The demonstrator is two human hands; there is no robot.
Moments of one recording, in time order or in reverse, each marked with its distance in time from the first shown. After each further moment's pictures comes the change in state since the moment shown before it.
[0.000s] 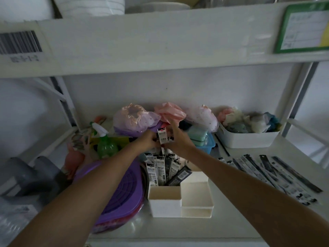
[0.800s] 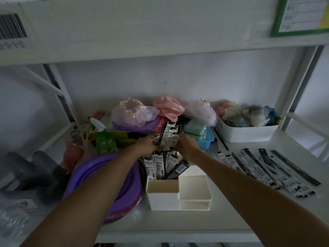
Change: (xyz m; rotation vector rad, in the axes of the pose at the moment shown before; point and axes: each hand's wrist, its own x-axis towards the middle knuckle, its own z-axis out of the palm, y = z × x) left_hand 0.000 -0.023 0.023 -0.071 -0.080 -0.118; right_hand -0.014 0.041 0.007 -0.160 -0.021 0.235
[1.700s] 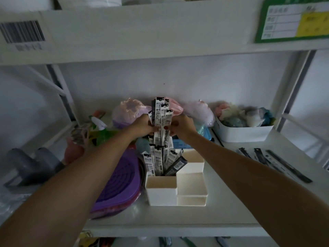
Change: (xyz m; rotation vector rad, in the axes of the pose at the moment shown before) left_hand -0.016 0.042 -0.035 -0.042 0.169 0.194; right_hand 0.007 -0.040 -0.034 0.128 0.158 -0.106
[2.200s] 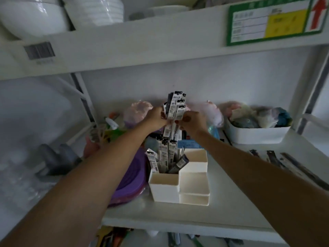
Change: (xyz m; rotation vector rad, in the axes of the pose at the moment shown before) left_hand -0.010 0.048 0.015 0.114 0.184 0.005; right_hand -0.009 0.006 -0.023 0.215 0.113 -0.009
